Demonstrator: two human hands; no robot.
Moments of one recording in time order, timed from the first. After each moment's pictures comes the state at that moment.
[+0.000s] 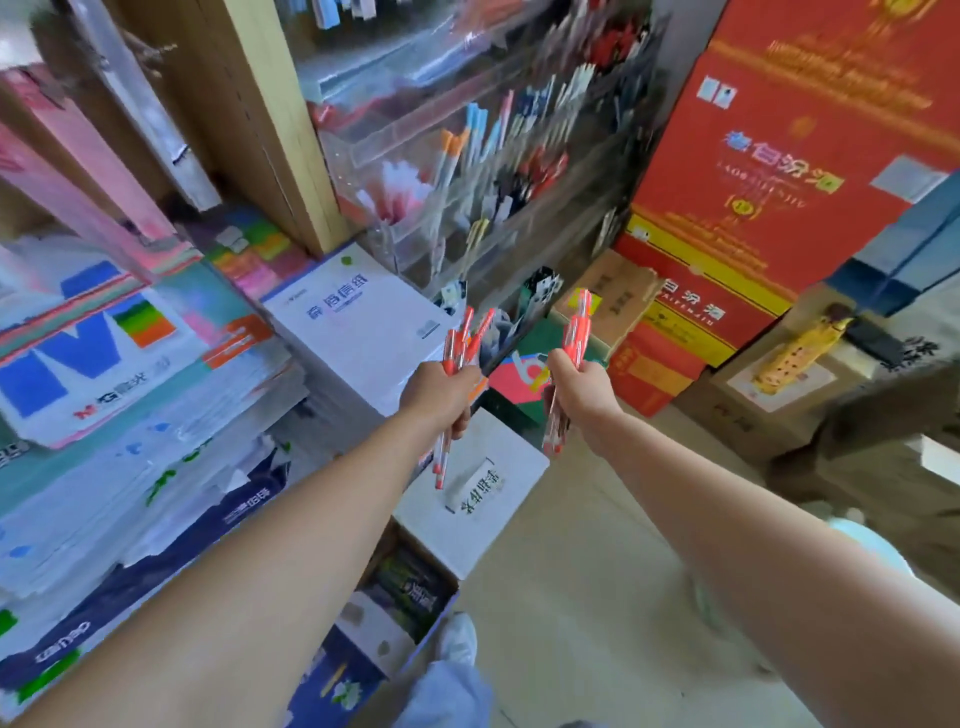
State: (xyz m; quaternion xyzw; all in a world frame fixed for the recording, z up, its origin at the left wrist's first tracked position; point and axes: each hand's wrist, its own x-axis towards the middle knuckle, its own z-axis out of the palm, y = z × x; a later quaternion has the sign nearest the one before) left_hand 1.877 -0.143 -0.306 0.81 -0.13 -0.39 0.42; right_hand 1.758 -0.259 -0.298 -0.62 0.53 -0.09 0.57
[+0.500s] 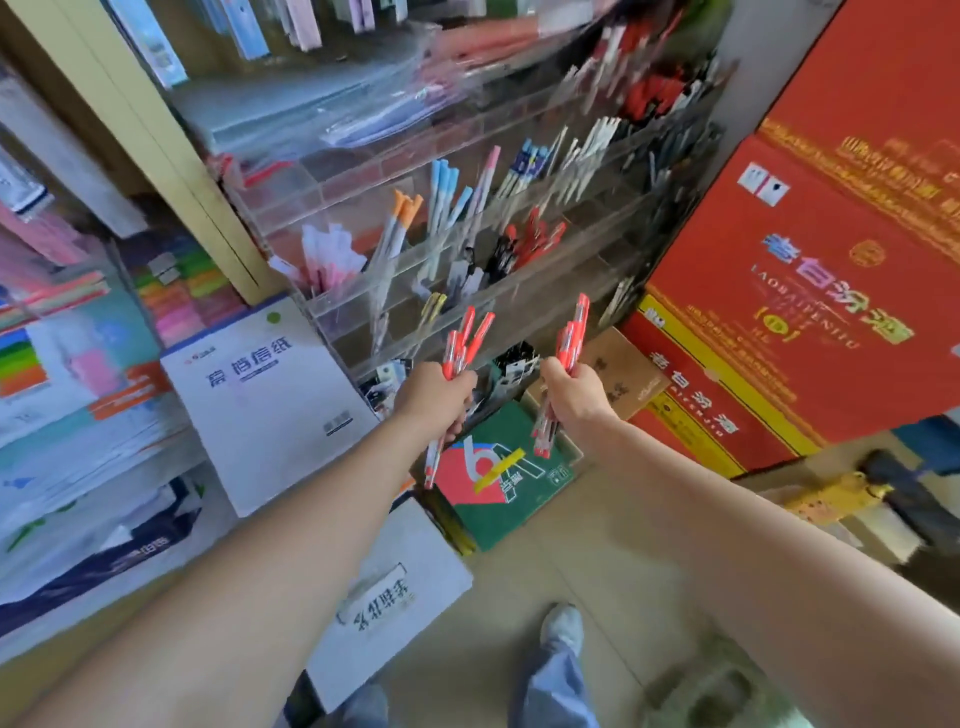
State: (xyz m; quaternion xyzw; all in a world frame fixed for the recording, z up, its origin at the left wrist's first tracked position) left_hand 1.929 -0.359 -0.320 0.83 -0.08 -0.35 0.43; right_hand 1.837 -0.495 -0.319 -0.68 0.46 0.00 0.56
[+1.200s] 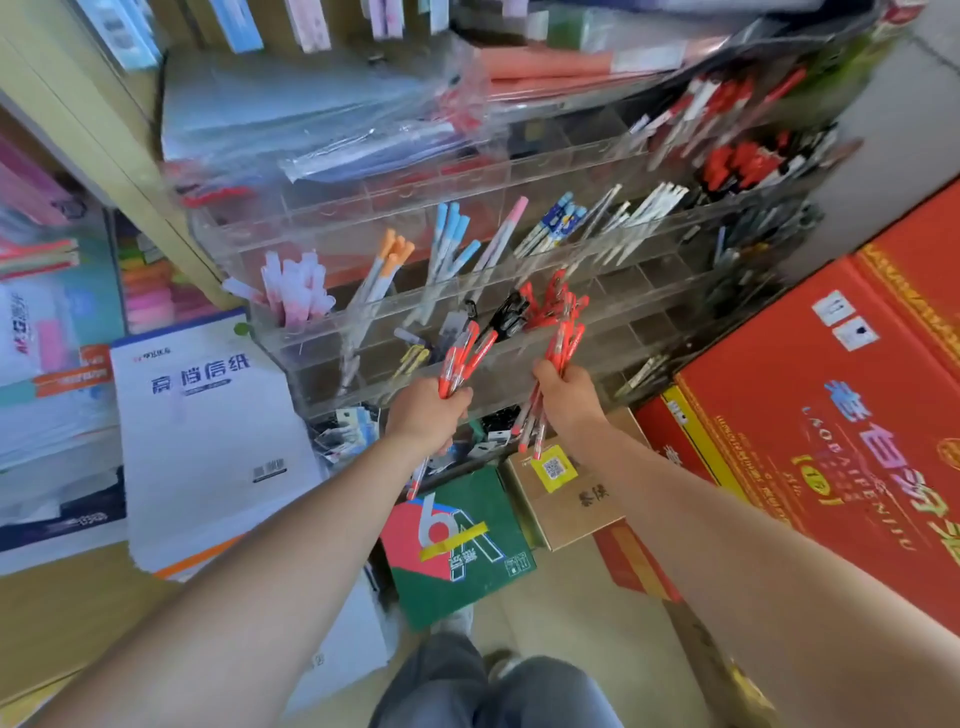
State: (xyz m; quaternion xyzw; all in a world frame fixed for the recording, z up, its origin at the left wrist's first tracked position) left_hand 1.990 -0.455 -0.364 0.85 0.01 -0.30 0.43; right_hand 1.945 -0.618 -0.354 -0.75 0.39 0.06 0.53
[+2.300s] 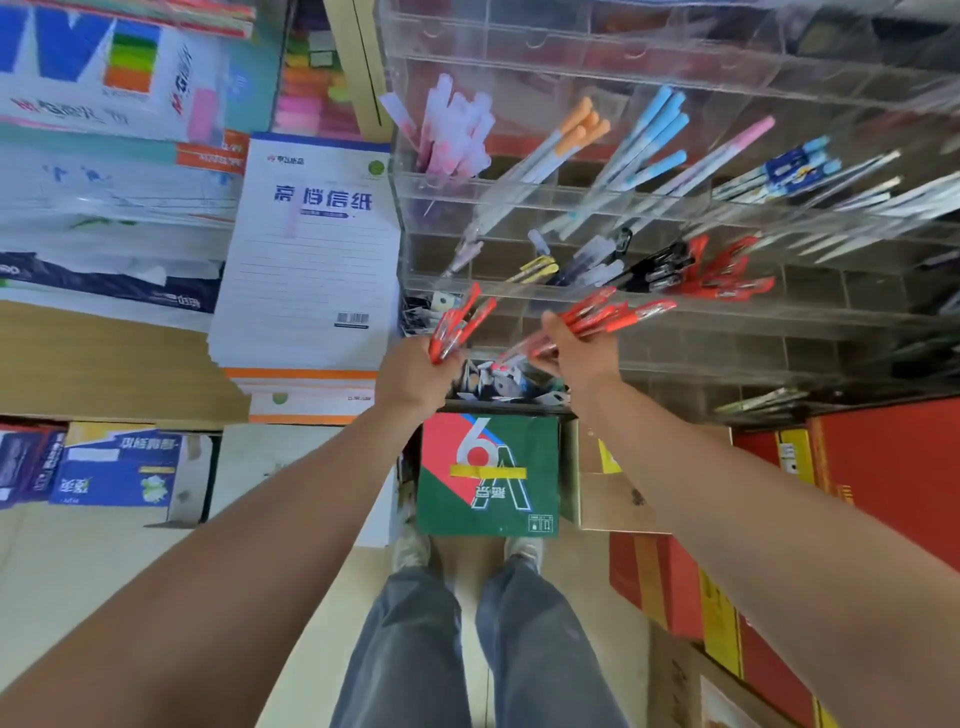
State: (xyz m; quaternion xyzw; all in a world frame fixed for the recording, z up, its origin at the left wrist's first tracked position) left_hand 1.942 -0.368 -0.436 0.85 0.20 -0.17 0.46; right_hand 1.980 -0.546 -0.427 -0.67 0.34 0.13 0.65
